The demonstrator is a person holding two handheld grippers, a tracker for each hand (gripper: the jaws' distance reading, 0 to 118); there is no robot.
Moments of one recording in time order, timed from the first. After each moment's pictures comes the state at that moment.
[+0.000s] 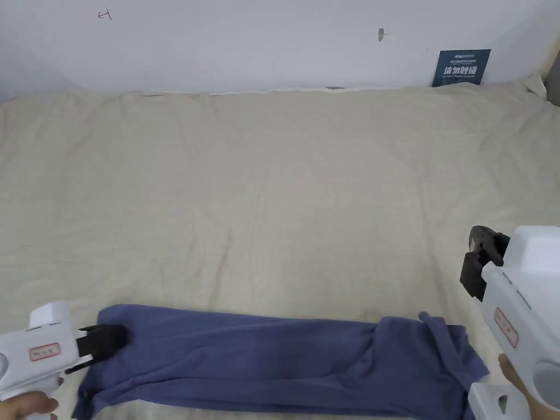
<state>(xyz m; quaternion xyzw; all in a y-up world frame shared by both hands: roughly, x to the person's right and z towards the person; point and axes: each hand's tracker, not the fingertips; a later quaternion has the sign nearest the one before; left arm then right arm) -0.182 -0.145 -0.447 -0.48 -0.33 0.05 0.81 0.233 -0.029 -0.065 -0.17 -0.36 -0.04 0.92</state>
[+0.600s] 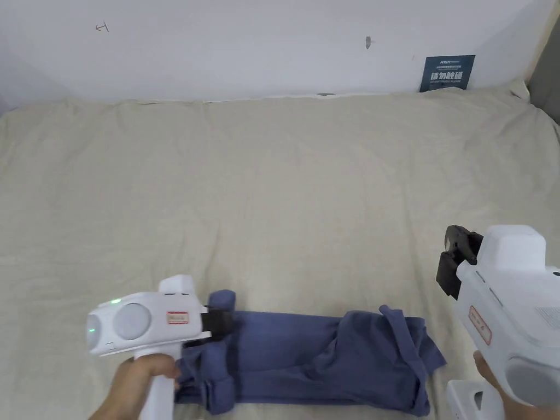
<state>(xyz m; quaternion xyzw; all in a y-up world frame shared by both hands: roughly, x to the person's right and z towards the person) -0.003 -0.136 -0.338 -0.52 -0.42 0.00 0.74 0.231 -0.026 -0.033 -0.15 -0.34 -0.05 0.93</state>
